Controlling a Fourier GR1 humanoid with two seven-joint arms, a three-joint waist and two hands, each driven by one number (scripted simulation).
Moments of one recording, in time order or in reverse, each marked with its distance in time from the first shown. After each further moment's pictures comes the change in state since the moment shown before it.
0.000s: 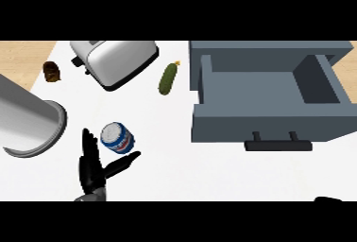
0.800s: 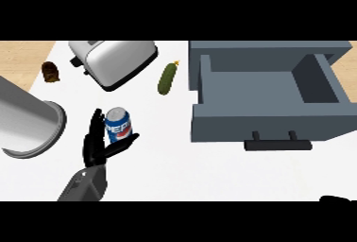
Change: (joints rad) left arm -0.297 0.063 0.123 0.409 0.026 -0.211 -0.130; right arm -0.039 -0.009 -0.023 -0.026 -0.006 0.006 0.053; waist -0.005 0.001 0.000
